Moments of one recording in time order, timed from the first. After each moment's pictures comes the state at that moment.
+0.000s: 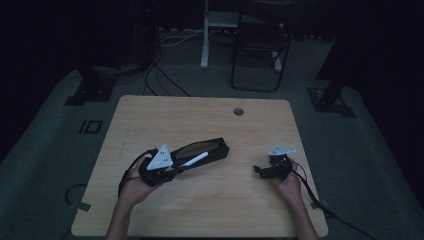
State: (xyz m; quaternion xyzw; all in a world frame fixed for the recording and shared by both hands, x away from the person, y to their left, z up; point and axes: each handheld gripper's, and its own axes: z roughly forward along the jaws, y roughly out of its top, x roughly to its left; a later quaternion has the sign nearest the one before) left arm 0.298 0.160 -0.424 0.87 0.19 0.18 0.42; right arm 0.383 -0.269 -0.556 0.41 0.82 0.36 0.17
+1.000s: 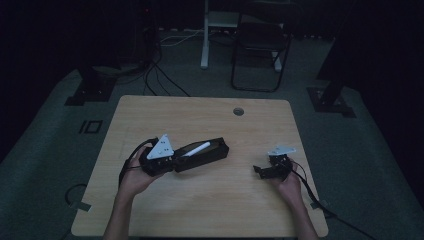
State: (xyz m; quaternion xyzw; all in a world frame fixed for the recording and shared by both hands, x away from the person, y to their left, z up) left arm 0.315 0.155 -0.401 0.87 0.18 0.18 0.43; right arm 0.383 -0.268 -0.556 0.40 0.82 0.36 0.17
